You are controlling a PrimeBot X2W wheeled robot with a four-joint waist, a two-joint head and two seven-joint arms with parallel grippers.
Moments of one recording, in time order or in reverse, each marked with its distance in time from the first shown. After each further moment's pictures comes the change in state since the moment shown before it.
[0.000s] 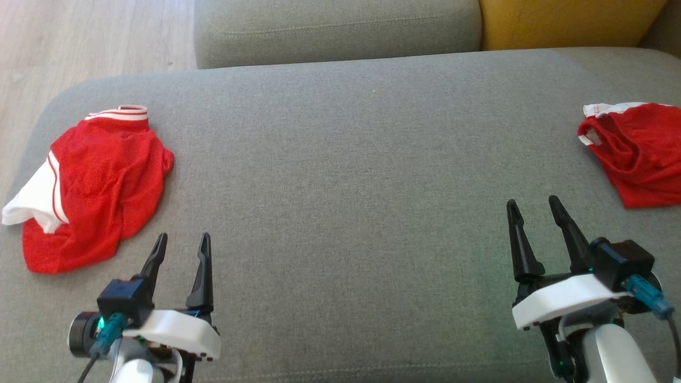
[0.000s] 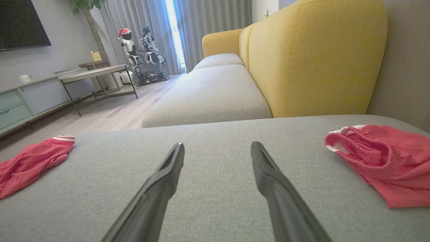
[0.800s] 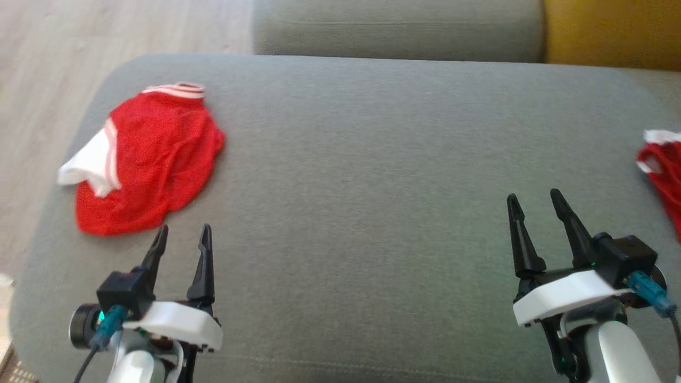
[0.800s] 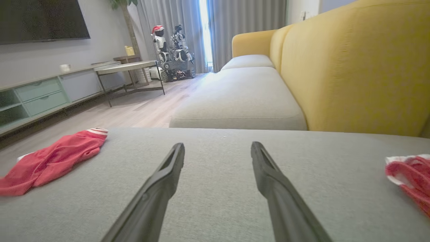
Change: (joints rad) left arm -0.020 0.003 -0.013 -0.002 -0.016 0.007 0.000; right arm 0.002 0.001 -0.001 -0.045 -0.024 0.000 0.021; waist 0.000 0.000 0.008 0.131
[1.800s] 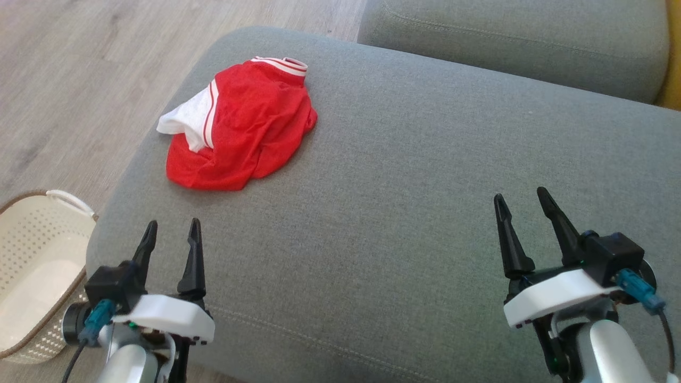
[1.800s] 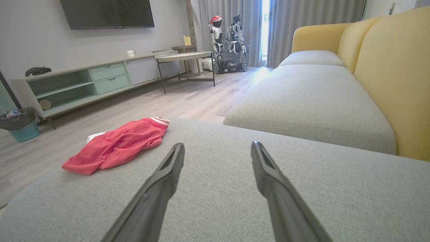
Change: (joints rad) left arm -0.029 0.005 0.020 0.036 -0.035 -0.009 -0.010; right arm -0.002 0.001 0.035 -0.020 -0.009 0.000 0.018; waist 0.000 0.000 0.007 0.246
